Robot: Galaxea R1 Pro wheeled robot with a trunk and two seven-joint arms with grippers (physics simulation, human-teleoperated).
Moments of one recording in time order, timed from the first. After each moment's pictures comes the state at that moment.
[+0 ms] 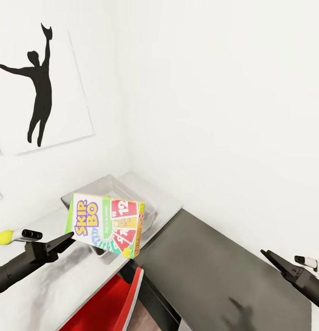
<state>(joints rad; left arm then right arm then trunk) -0.18 0.34 0.36 -1.42 0.93 1.04 -1.15 -0.10 -0.34 -0.52 -1.22 -0.70 0.65 1.29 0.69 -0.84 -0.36</state>
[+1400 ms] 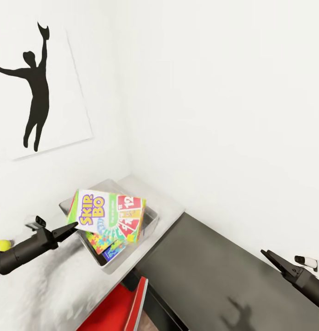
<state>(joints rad) -0.28 0.36 0.36 -1.41 0.93 1.04 -0.90 -0.10 -0.34 -0.52 -1.22 -0.70 0.65 1.29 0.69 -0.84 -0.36</state>
